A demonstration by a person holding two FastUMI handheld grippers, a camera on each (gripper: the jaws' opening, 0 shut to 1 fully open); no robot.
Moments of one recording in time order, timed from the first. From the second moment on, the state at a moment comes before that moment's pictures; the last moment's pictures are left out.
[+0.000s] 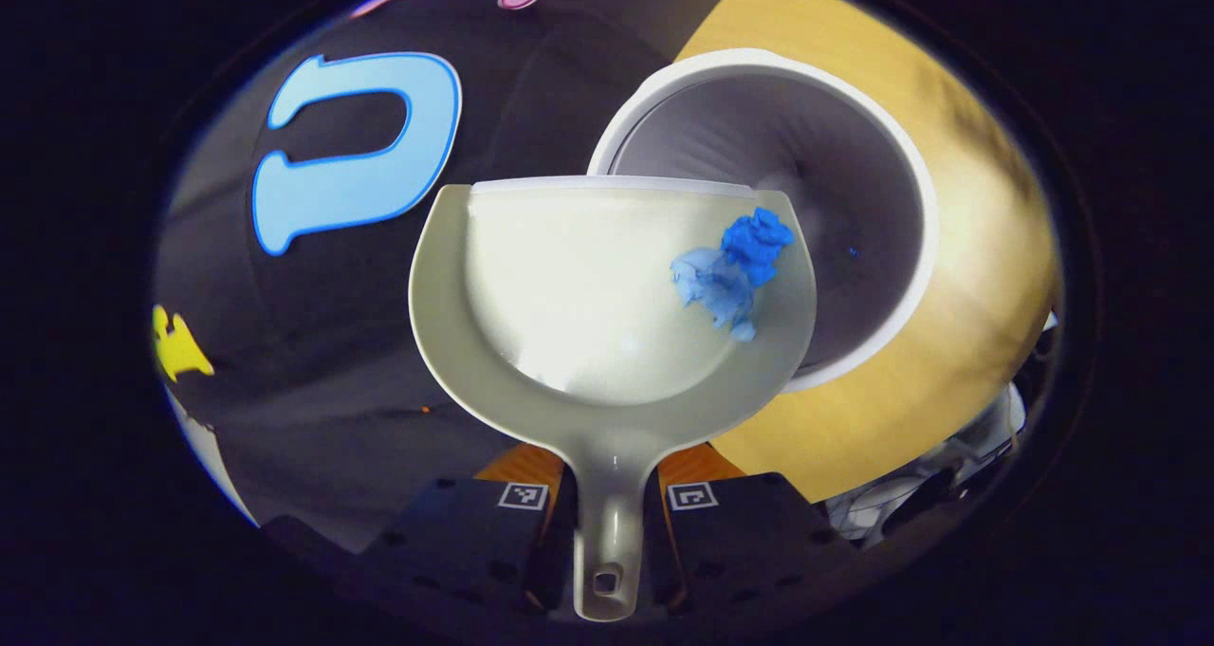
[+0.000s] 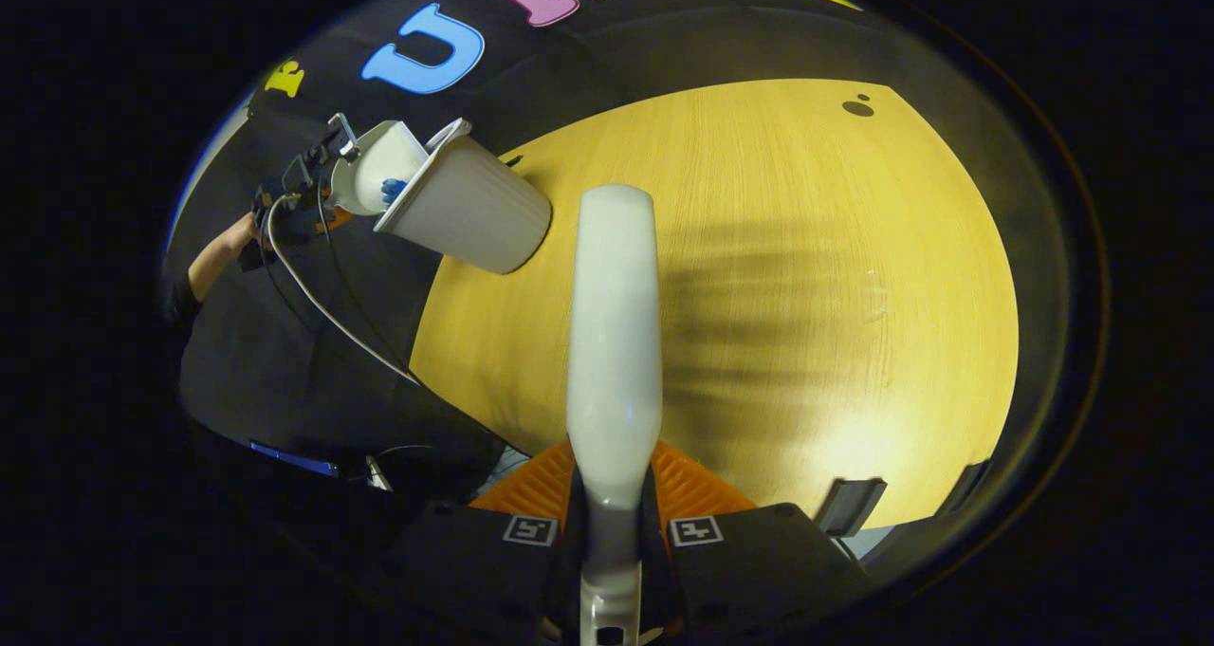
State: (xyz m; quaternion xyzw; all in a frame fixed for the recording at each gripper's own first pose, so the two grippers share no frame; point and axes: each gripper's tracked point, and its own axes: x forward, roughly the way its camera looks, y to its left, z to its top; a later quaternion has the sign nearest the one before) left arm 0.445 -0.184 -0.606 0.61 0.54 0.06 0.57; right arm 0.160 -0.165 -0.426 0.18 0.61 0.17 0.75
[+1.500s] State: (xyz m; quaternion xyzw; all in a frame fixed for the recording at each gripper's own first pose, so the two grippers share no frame) left arm 0.383 -0.415 -0.787 0.16 0.45 -0.06 0.88; right arm 0.177 -0.185 -0.450 0.18 0.60 0.03 0.78
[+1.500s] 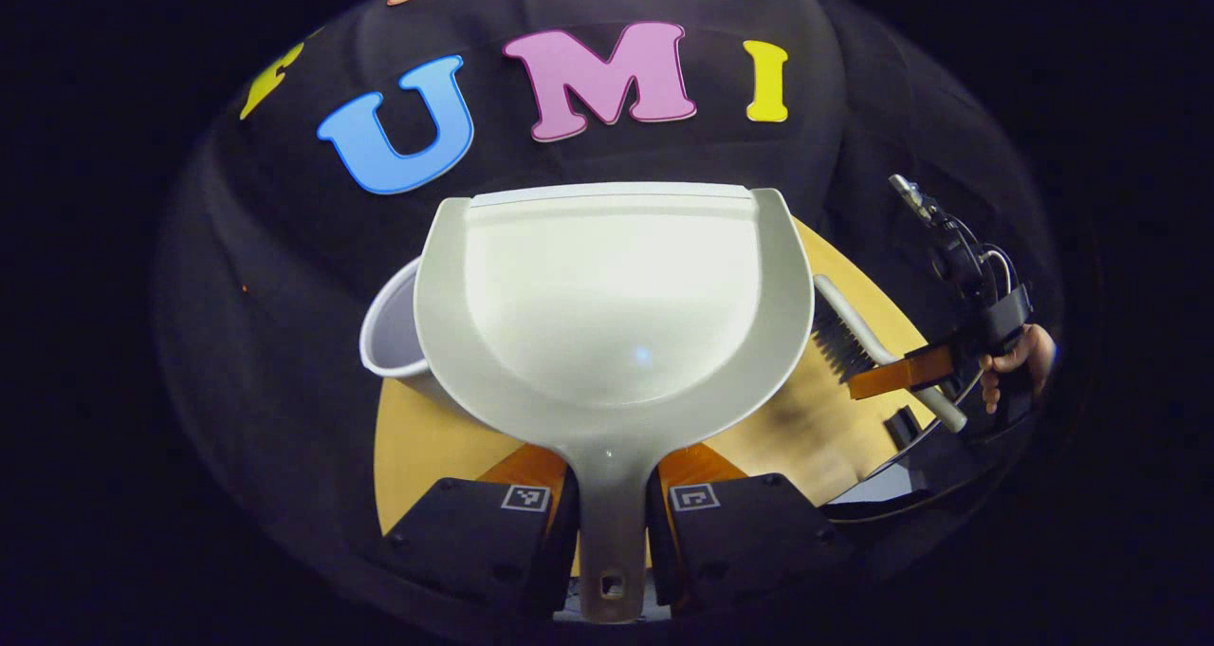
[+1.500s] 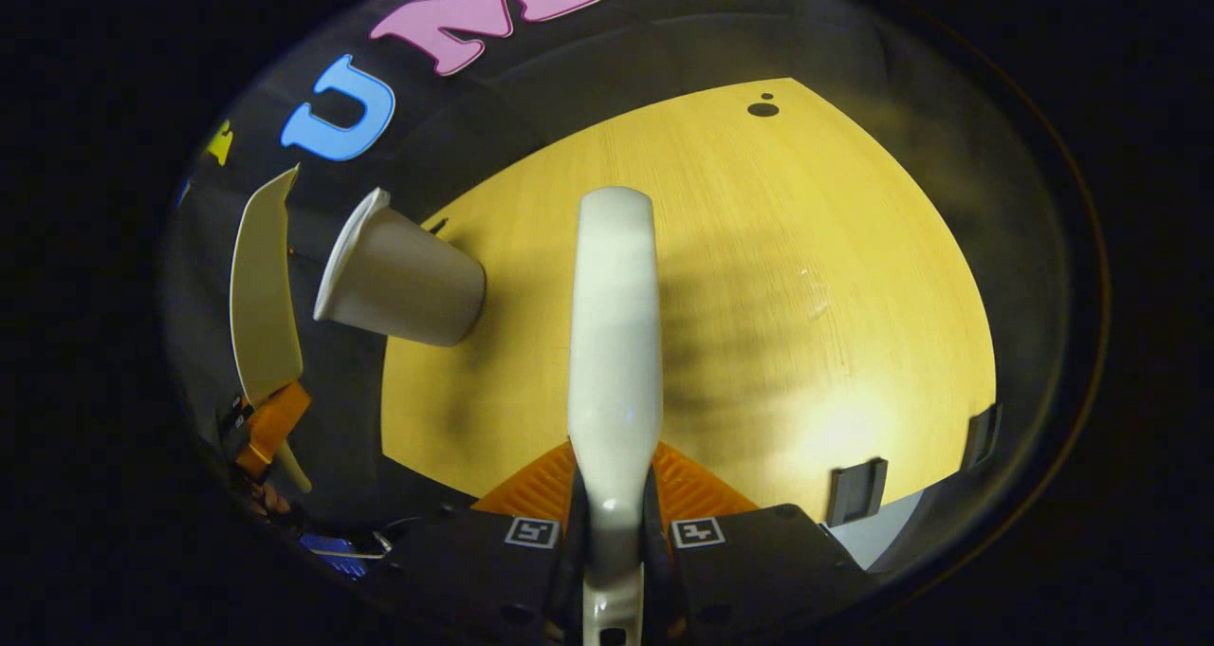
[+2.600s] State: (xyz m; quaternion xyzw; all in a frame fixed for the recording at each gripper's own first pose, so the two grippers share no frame) left arm 0.371 -0.423 -0.971 0.03 0.67 0.05 0.74; right arm 0.176 -0.169 -0.583 0.08 0.71 0.03 0.70
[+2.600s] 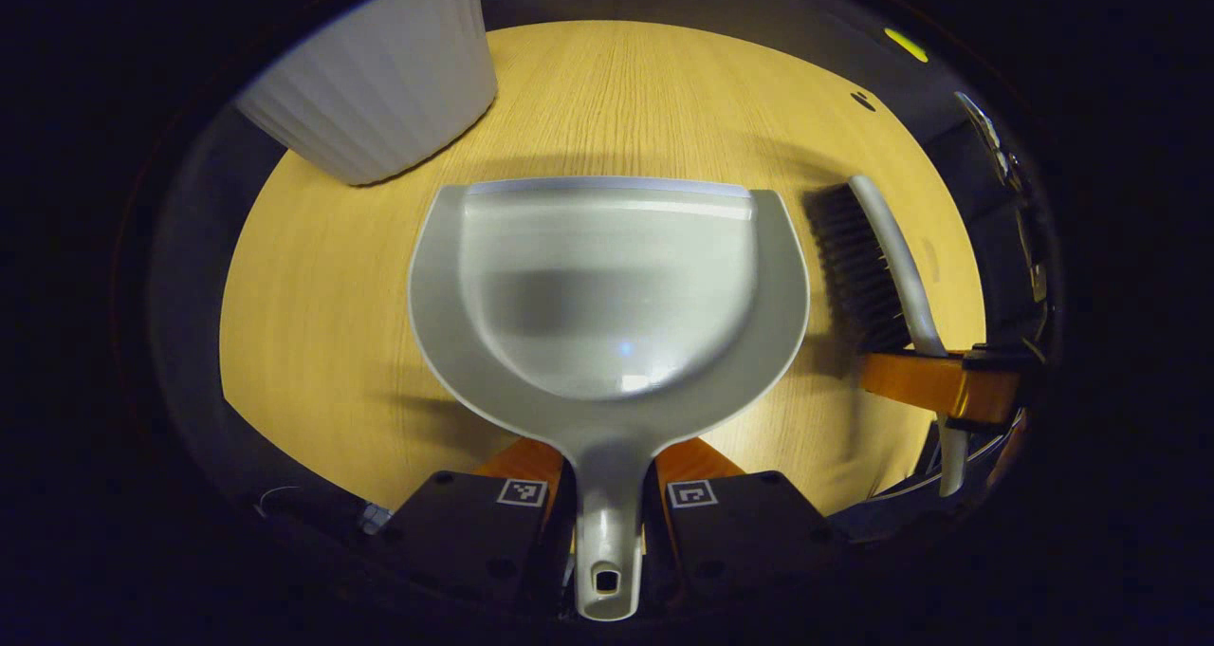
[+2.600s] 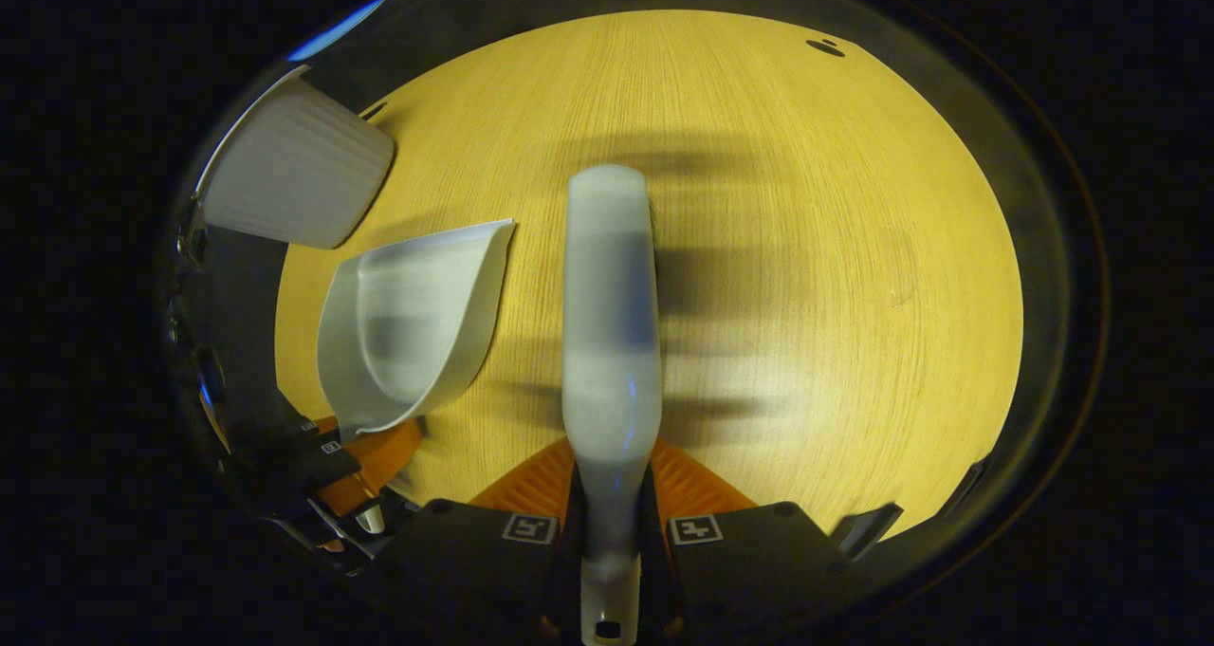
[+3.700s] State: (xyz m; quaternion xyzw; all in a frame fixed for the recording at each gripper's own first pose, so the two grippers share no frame) left arm 0.349 -0.436 -0.872 0.07 0.61 0.01 0.79; right arm 0.209 -0.197 -0.451 0.06 0.54 0.02 0.84
